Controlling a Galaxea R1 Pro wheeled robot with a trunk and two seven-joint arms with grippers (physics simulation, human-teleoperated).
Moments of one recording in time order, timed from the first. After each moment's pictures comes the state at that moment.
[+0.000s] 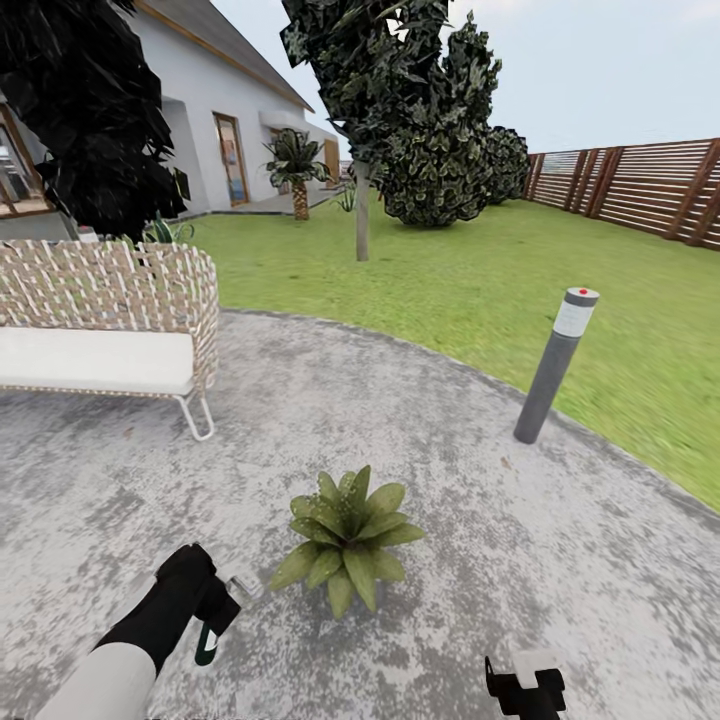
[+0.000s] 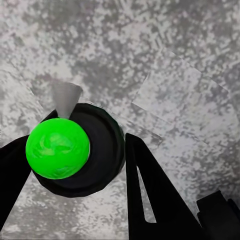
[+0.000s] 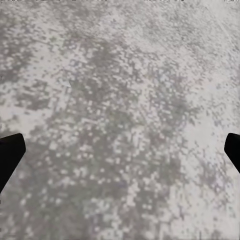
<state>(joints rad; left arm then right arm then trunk) -0.58 0.05 0.06 -0.75 -0.95 0.72 -0.80 -0.37 -0.01 -0.35 -0.24 0.52 -0.44 -0.16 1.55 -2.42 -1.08</state>
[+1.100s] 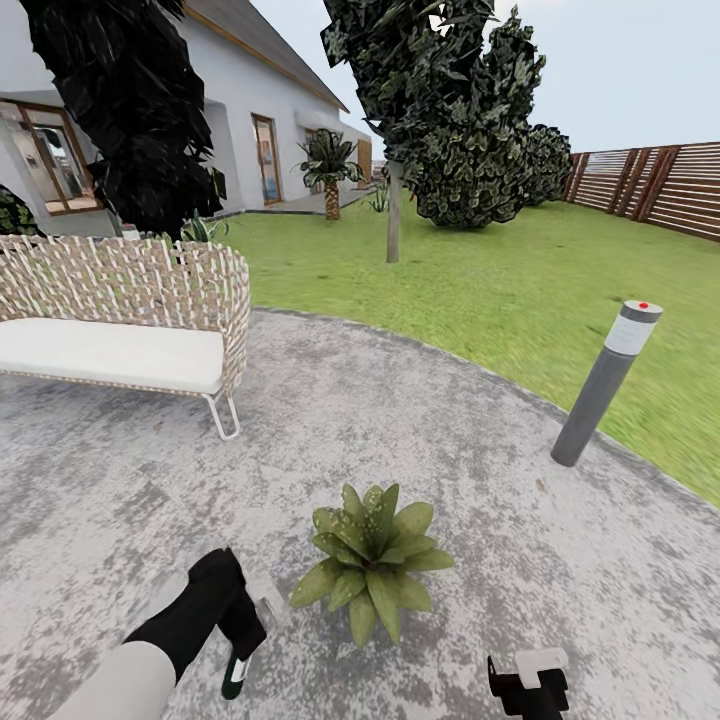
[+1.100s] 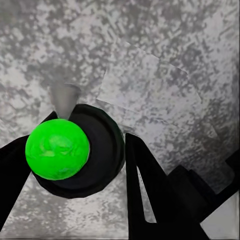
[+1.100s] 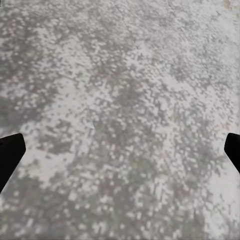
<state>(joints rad) -0.59 0.02 -0.15 -0.71 -0.95 0.71 -1.00 -0.37 -0.02 -0.35 -0.24 0.52 -0.44 -0.15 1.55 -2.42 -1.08</state>
